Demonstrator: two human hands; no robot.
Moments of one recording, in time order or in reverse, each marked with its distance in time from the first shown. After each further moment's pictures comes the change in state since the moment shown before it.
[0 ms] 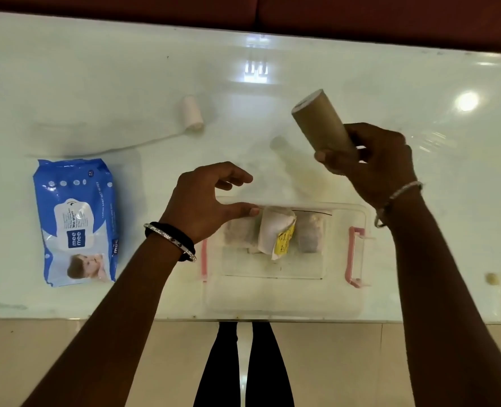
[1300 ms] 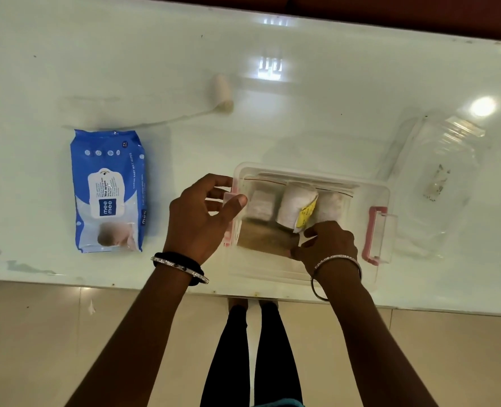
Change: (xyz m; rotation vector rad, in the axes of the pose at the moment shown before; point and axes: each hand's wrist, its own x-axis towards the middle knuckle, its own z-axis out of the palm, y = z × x) left_hand -0.073 -0.030 0.004 -0.202 0.270 -0.221; right_hand -0.130 -0.015 0.095 -0.384 -0.319 0.603
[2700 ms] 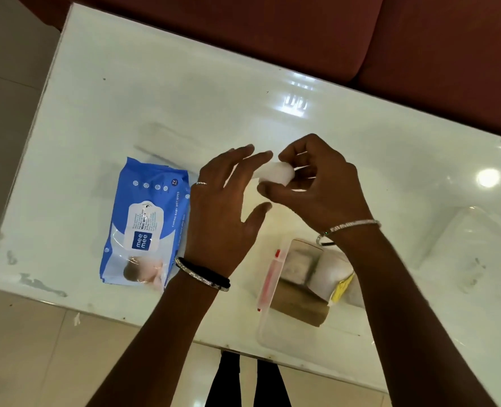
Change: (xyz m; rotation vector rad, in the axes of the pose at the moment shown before) left_hand 0.062 0.025 -0.047 0.263 0.274 0.411; right_hand 0.024 -0.176 -0.055 0.258 0.108 -0.852
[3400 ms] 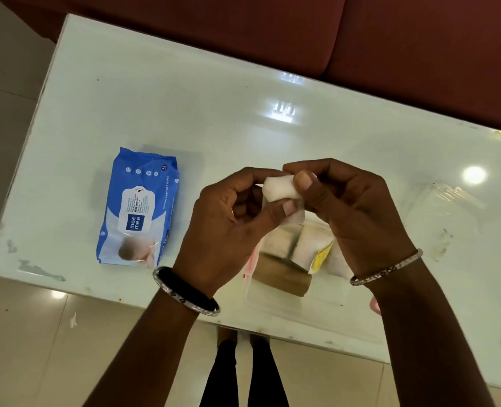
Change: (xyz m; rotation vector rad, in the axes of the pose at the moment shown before) left_hand -0.048 0.061 -0.029 -0.854 -0.195 -0.251; right_hand -0.092 -0.006 -0.050 0.709 -0.049 0.086
